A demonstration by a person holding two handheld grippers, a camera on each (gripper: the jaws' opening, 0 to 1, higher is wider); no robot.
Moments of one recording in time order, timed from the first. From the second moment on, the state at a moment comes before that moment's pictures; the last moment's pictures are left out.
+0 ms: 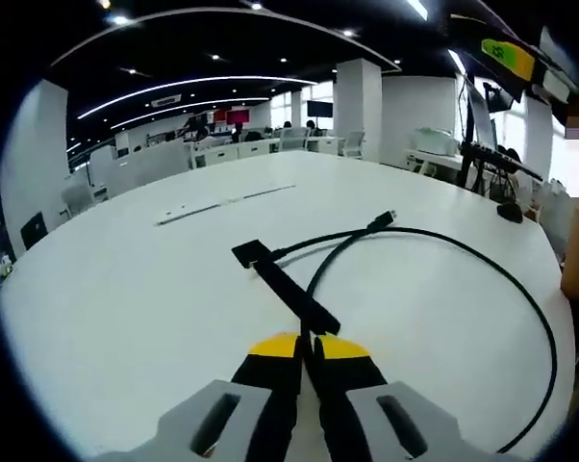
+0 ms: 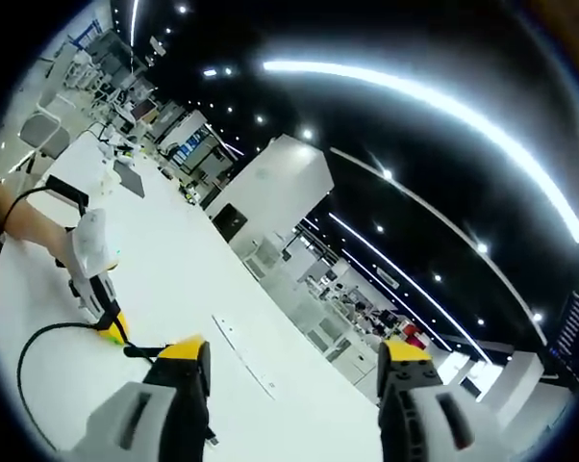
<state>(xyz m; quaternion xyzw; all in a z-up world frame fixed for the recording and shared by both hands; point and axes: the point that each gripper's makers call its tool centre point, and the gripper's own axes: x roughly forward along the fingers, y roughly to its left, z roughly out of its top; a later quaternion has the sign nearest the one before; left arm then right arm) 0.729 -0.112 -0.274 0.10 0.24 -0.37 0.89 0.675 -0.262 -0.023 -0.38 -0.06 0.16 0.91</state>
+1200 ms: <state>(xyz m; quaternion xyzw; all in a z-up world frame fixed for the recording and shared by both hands) 0.789 -0.123 -0.265 0.13 0.20 -0.46 0.86 0.682 -0.267 -0.033 -0.38 -0.04 0.16 0.91</state>
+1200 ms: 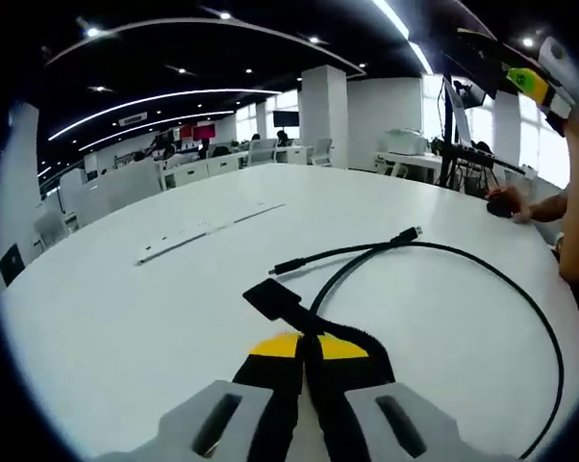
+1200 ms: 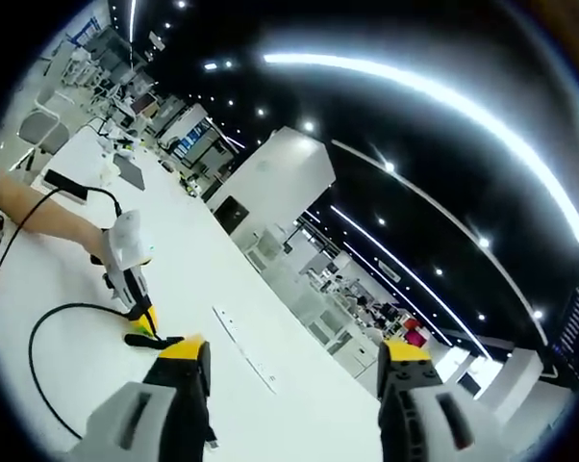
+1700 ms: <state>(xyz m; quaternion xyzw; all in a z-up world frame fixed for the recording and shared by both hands) 0.797 -0.132 -0.260 0.13 0.19 -0.49 0.84 0.693 -0.261 -0.048 -0.39 -0.02 0.17 0.90</state>
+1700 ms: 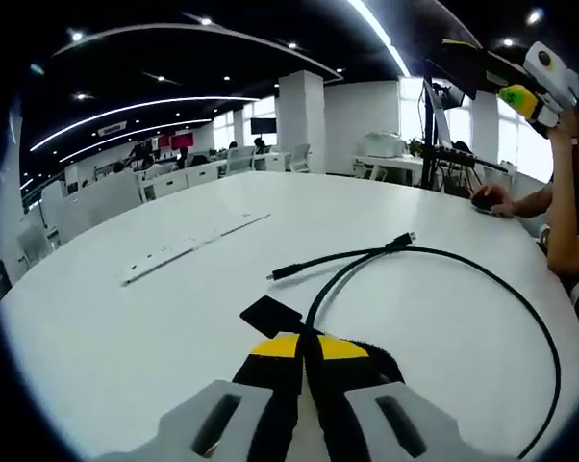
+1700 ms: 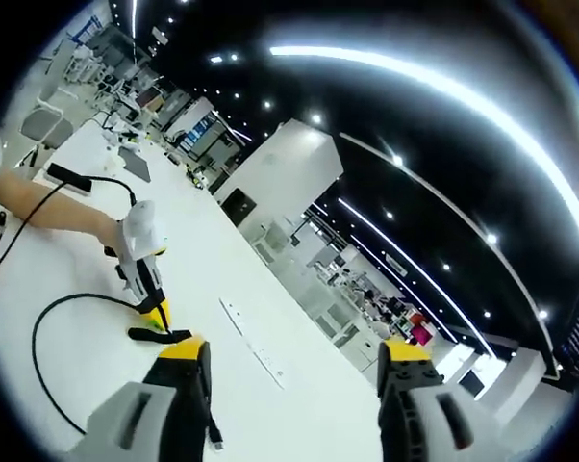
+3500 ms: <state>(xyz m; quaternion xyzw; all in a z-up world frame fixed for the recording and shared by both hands) 0.795 -0.154 -0.260 0.14 0.15 -0.56 0.81 0.707 -0.253 -0.072 -0.38 0.01 0.18 0.91</state>
